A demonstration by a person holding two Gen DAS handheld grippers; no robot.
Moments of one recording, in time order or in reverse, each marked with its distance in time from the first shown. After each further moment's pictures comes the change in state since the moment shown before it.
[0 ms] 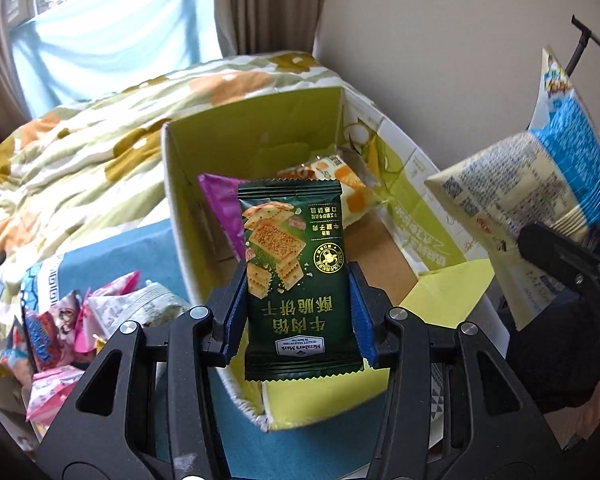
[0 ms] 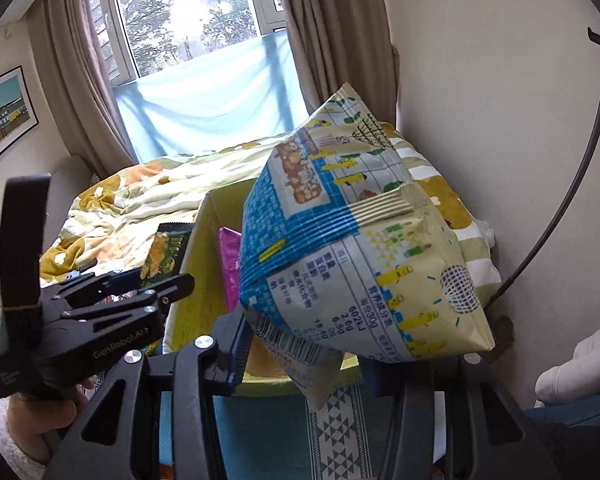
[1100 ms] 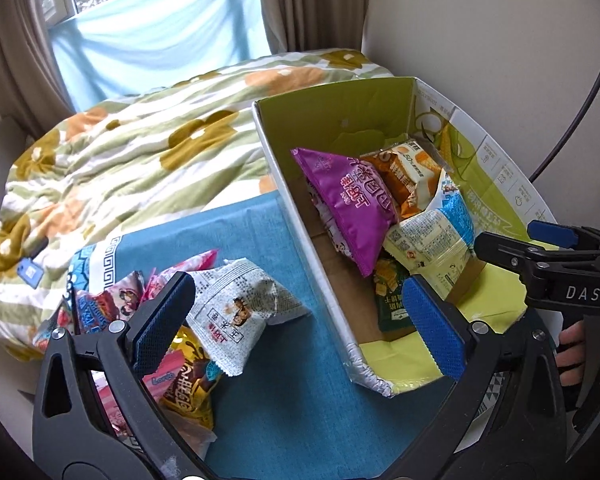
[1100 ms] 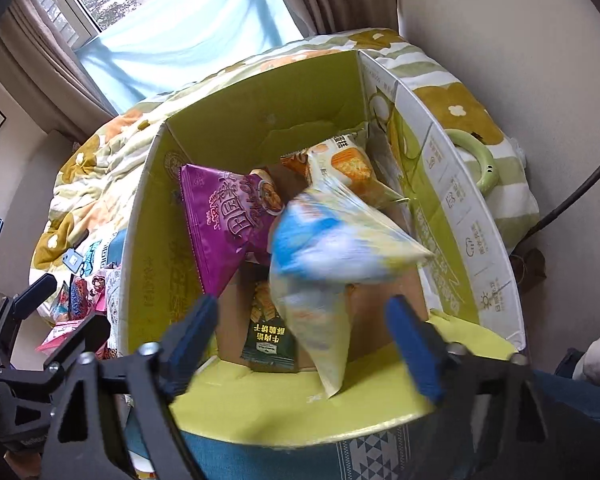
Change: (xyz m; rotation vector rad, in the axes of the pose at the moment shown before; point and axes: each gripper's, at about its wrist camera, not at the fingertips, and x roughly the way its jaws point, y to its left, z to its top) left arm -0.021 0.059 -0.028 -0.041 -0.027 0.176; right arm 0.111 -0.001 0.008 0.094 0.309 0.031
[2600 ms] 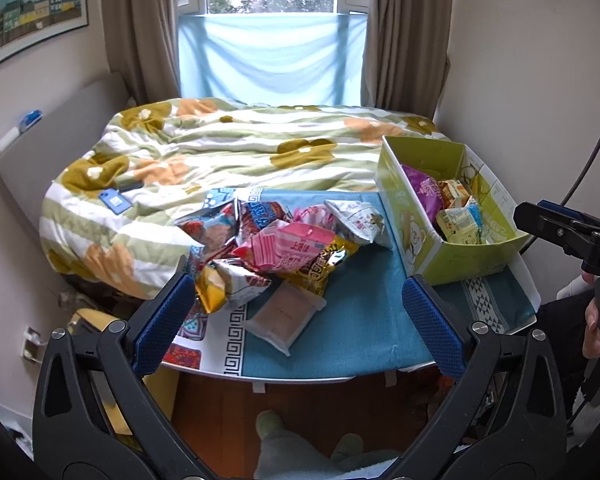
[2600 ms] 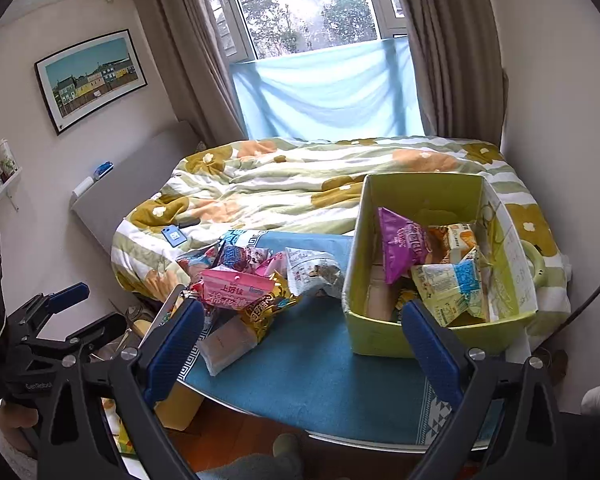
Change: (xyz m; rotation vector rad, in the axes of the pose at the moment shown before) left arm -0.236 0.109 -0.171 -0.288 -0.185 0.173; right arm -0.158 0.120 -0.111 -0.361 -0.278 0.272
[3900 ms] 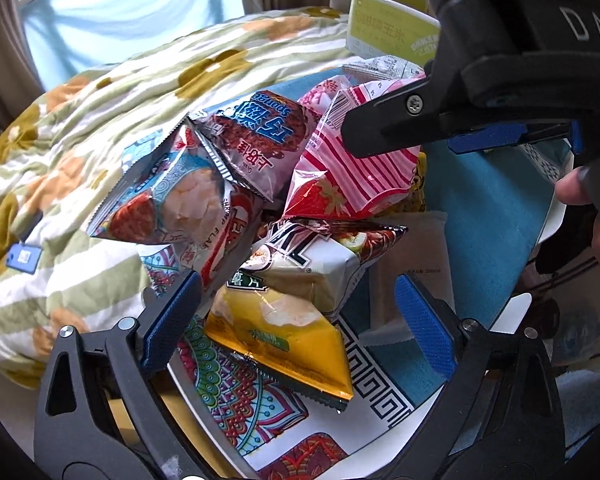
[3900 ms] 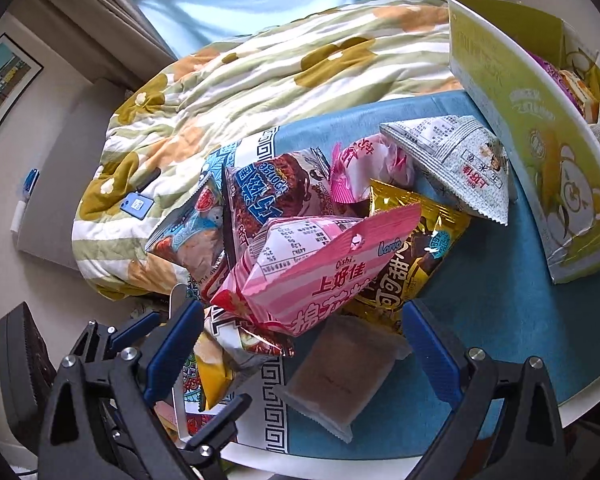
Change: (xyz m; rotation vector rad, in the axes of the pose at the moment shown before) left arm 0.238 0.119 -0.026 0.455 0.285 -0.363; right arm 0.267 0.113 -0.011 0.384 0.379 -0.105
